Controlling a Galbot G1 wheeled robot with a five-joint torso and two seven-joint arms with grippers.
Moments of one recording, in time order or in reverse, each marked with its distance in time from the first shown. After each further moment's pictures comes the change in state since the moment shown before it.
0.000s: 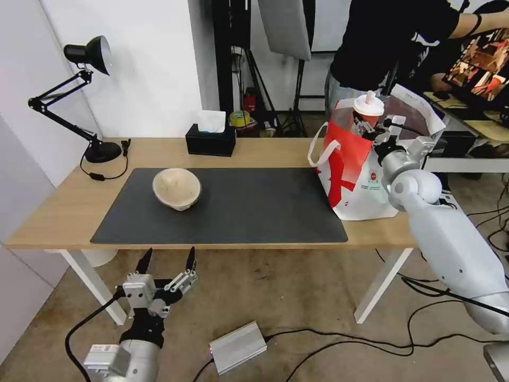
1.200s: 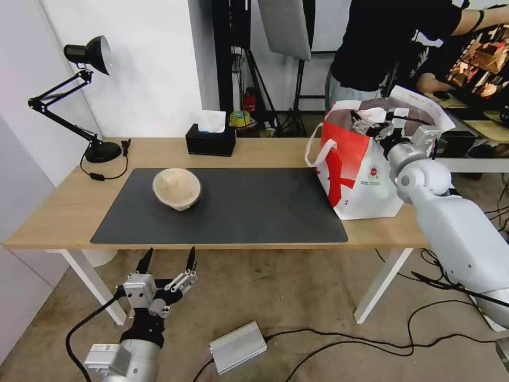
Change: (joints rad) left arm -0.004 0.005 0.002 0.010 0.005 0.000 0.000; right arm 0.048 -0.052 -0.042 0.041 -0.109 -0.169 0.100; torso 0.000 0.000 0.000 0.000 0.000
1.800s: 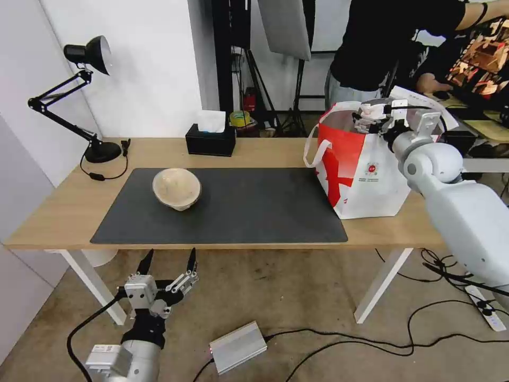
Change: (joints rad) left arm 0.001 -0.006 0.005 0.003 0.002 -0.001 0.001; right arm 0.092 -0.073 -0.071 0.080 0.009 -0.232 0.087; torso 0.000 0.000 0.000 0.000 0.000
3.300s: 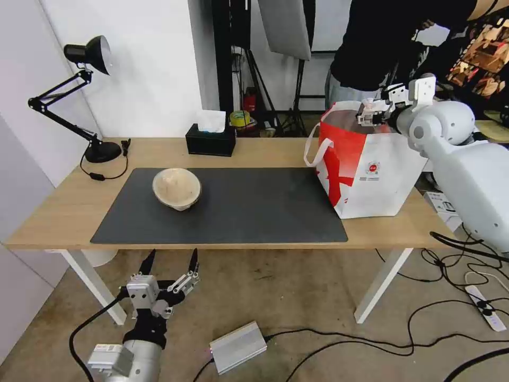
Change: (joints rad) left arm -0.002 0.018 0.008 0.004 -0.003 -0.001 0.001; right arm 0.261 -0.006 -0.209 -0.093 0.009 -0.313 0.050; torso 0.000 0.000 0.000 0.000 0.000
